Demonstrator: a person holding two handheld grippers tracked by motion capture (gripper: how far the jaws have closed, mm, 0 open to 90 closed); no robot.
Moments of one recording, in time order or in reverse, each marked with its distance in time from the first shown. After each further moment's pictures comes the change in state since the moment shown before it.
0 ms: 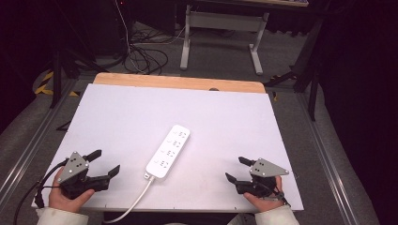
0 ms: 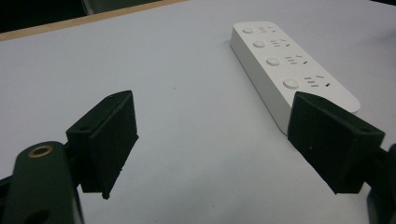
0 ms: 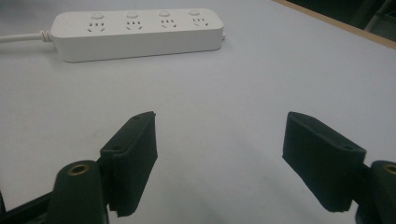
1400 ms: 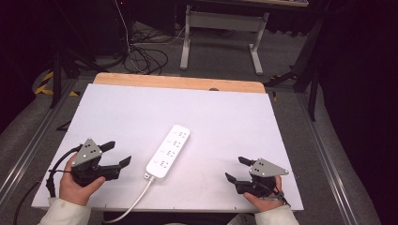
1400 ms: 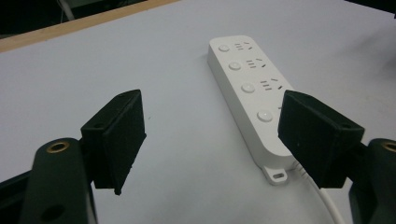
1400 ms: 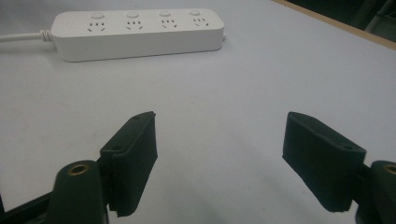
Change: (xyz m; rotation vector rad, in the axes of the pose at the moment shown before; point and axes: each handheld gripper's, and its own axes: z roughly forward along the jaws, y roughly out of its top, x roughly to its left) left arm -0.013 0.049 0.021 0.059 -0.069 0.036; right arm 0.000 0.000 0.001 0.001 0.002 0.001
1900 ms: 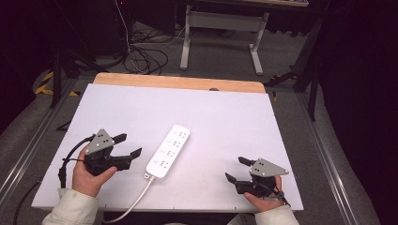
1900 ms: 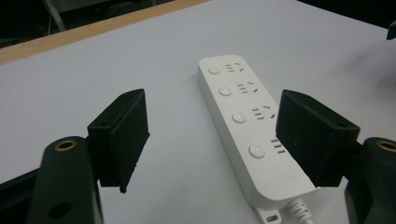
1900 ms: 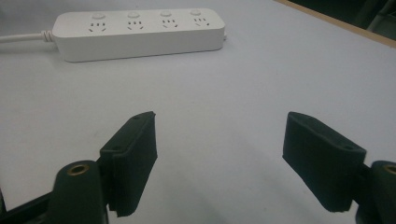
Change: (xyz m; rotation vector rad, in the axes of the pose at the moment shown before) left arm -0.003 0.023 0.024 -0.006 -0.032 -0.003; right arm 0.000 -0.001 0.000 -0.002 0.005 0.005
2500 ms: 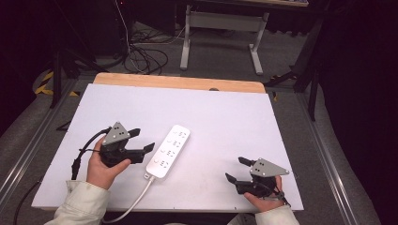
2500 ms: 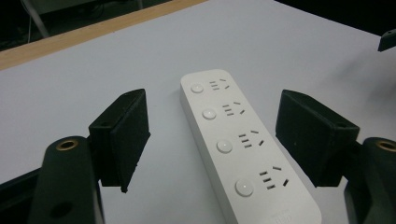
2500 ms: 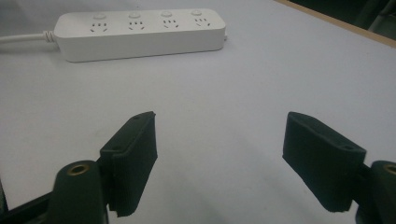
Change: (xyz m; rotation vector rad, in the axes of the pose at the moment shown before) left arm -0.008 0.019 0.029 0.008 -0.043 0.016; right arm -0.001 0.000 -0.001 0.002 0.003 -0.005
